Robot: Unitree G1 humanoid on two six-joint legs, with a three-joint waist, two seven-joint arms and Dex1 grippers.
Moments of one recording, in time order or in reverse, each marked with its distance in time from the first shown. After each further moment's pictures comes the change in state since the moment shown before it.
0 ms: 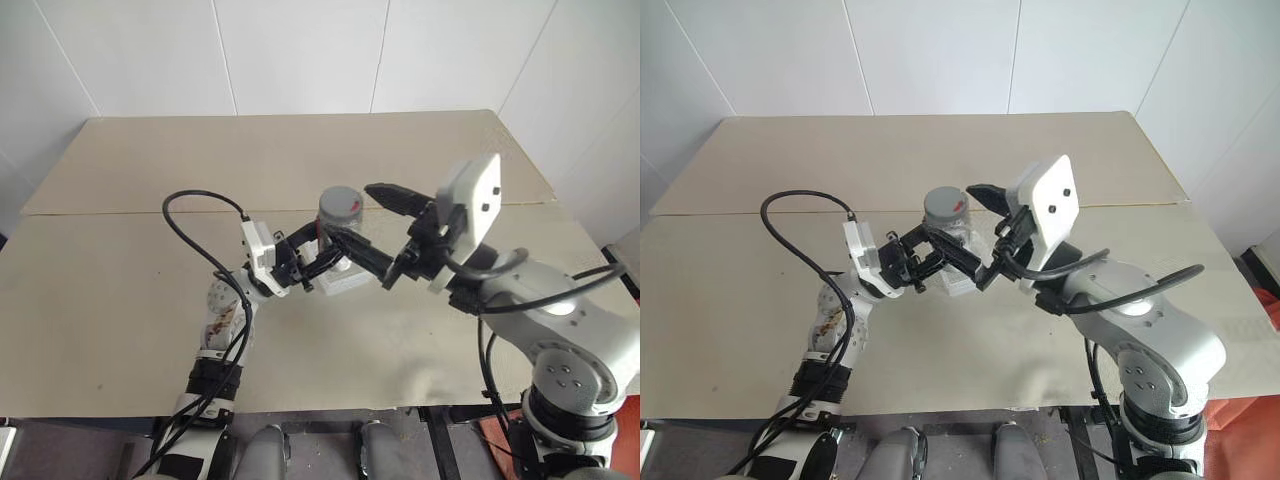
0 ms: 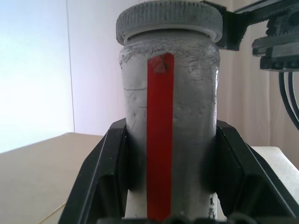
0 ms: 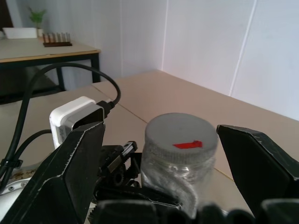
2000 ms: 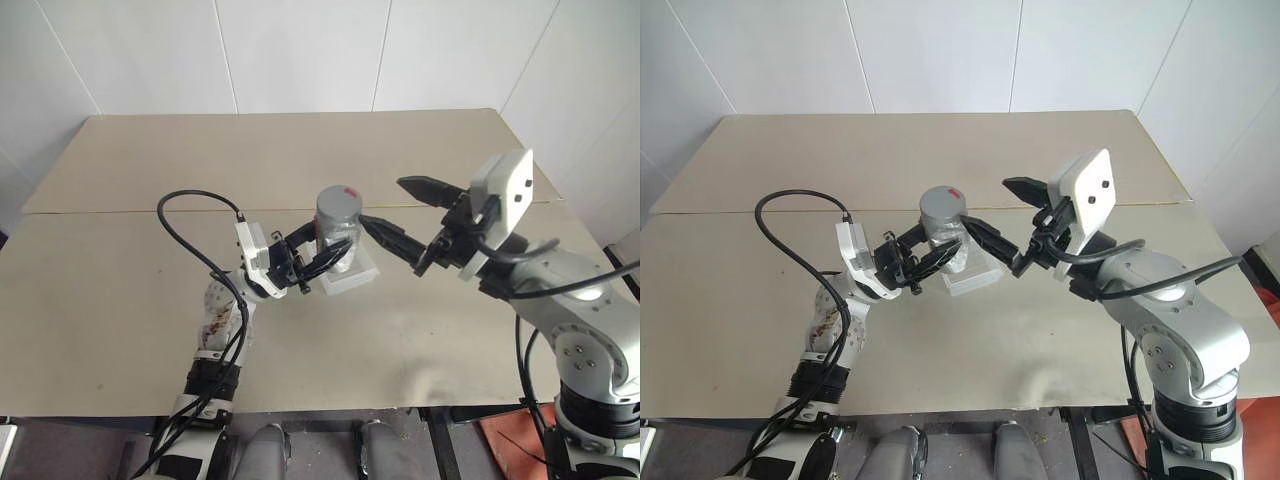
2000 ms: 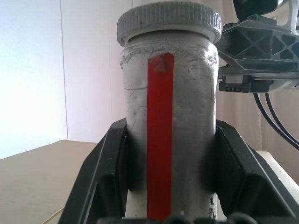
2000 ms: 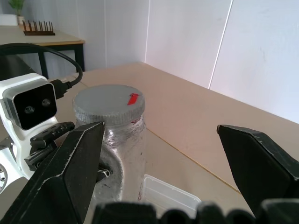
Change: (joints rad) left arm 0.005 0.006 0.007 -0.009 -0.038 0.006 -0.036; right arm 0.060 -0.142 -0.078 0.111 0.006 -0.147 0.105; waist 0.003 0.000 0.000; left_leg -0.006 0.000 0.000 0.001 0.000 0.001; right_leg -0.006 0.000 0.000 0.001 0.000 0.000
